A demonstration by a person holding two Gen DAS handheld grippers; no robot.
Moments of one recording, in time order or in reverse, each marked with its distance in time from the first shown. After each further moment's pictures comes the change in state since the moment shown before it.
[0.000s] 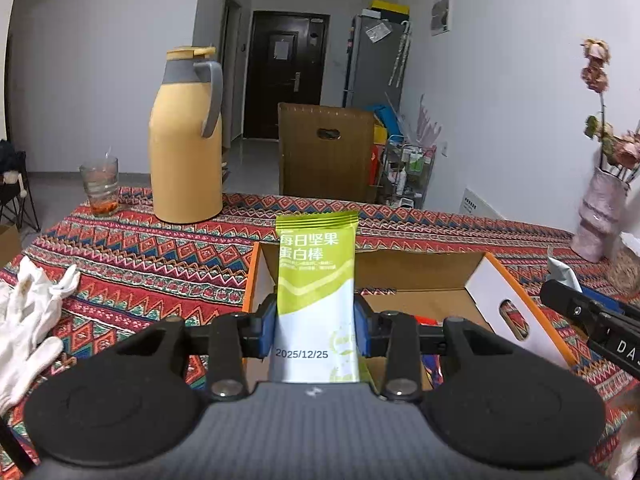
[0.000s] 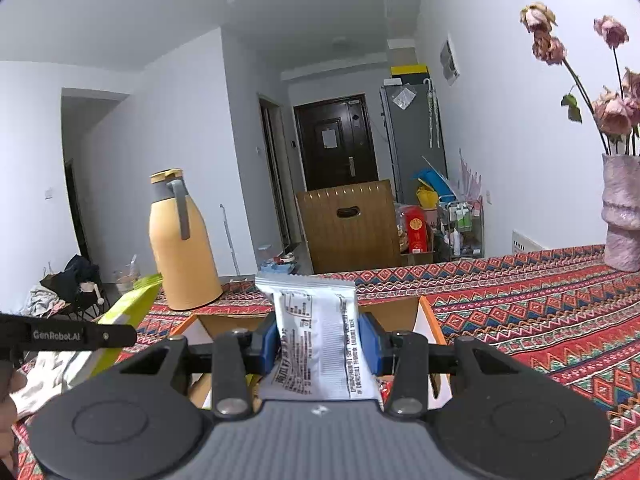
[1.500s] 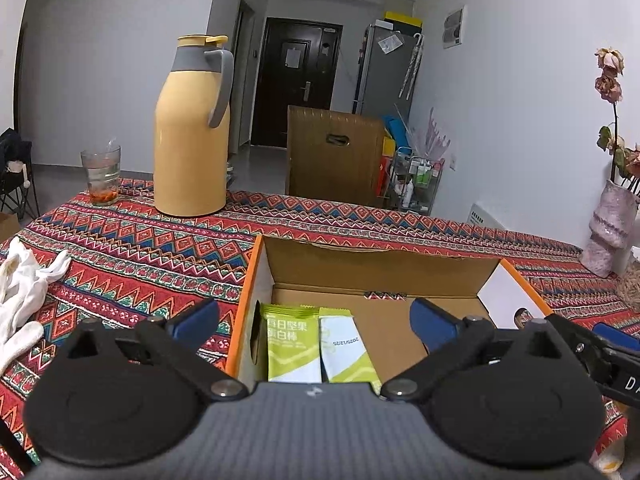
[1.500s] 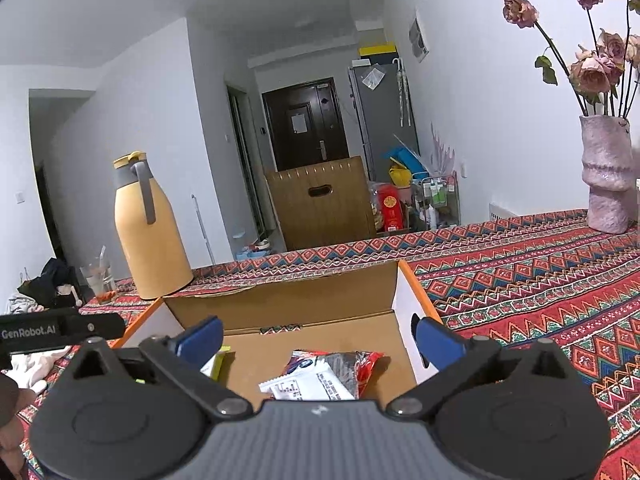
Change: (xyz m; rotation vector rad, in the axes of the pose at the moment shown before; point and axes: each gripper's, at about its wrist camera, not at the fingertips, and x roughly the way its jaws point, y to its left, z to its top) left arm 0.023 0.005 -0.018 -0.037 -0.042 0.010; right arm 0.018 -0.006 -0.023 0.051 0.036 -0.072
